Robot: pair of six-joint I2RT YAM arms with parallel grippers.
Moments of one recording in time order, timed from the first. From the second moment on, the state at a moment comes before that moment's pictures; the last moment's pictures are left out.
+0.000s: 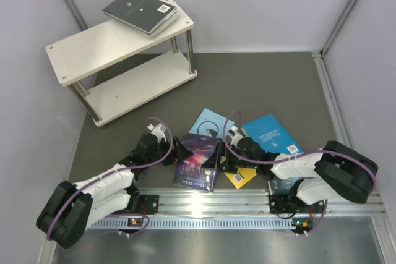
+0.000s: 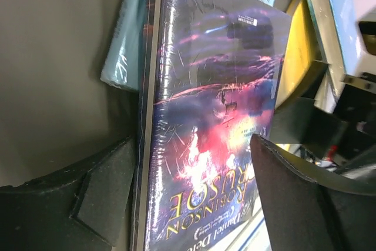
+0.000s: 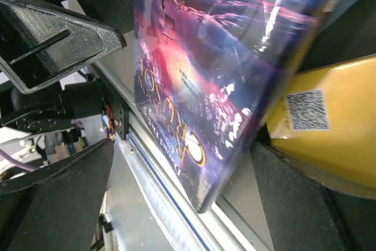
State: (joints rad) left arm -0.52 0.98 0.17 0.24 0.32 -0.85; right arm 0.96 1.34 0.31 0.49 -0.22 1.09
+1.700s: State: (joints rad) left arm -0.52 0.80 0.05 0.62 0.48 -1.00; right arm 0.65 1.42 0.17 1.17 -0.76 1.39
